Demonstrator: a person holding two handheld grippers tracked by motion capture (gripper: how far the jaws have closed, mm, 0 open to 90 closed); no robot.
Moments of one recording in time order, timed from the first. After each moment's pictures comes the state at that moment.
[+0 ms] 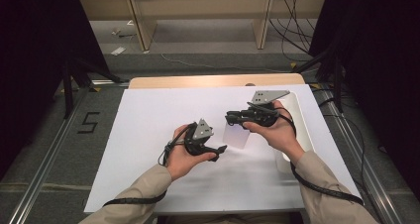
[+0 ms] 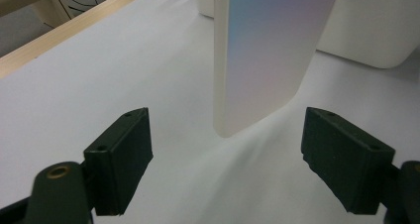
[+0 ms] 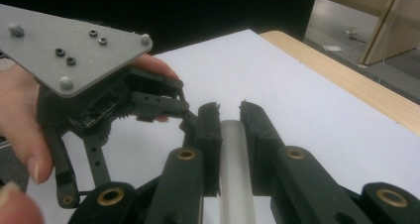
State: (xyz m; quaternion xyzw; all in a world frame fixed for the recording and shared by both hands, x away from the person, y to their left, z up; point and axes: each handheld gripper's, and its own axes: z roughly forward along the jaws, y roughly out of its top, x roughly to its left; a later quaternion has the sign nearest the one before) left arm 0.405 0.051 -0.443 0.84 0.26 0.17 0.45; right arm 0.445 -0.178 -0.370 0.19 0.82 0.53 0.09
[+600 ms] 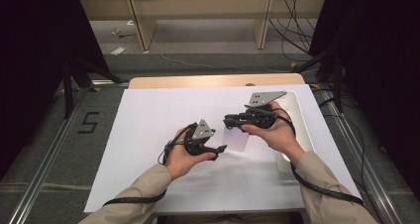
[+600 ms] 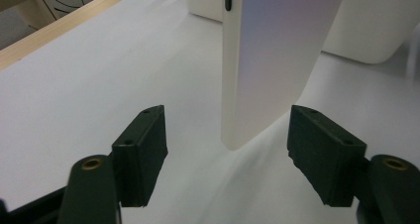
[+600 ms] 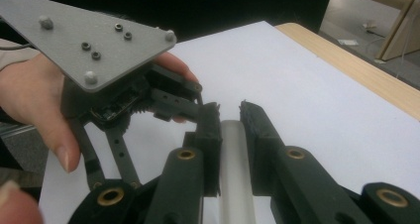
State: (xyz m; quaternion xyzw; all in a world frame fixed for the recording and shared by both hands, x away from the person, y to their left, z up) left arm 0.407 0.052 -0.447 0.84 0.24 0.16 0.46; right arm 0.441 -0.173 -0.370 0.18 0.84 0.51 0.07
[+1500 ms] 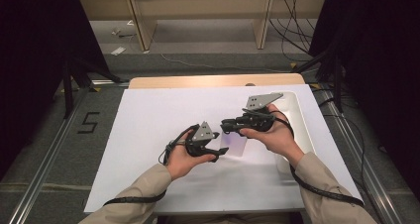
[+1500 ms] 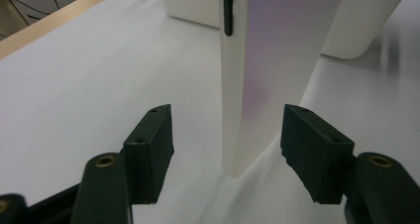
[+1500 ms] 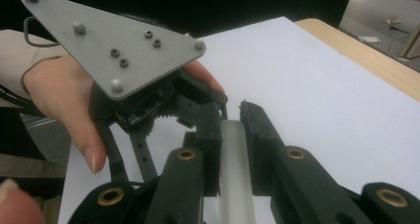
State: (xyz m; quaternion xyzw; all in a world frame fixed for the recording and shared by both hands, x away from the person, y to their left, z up) left arm 0.407 0.049 -0.452 0.84 0.21 0.13 0.47; right arm 0.434 -0.167 -0.371 0.16 0.84 0.51 0.04
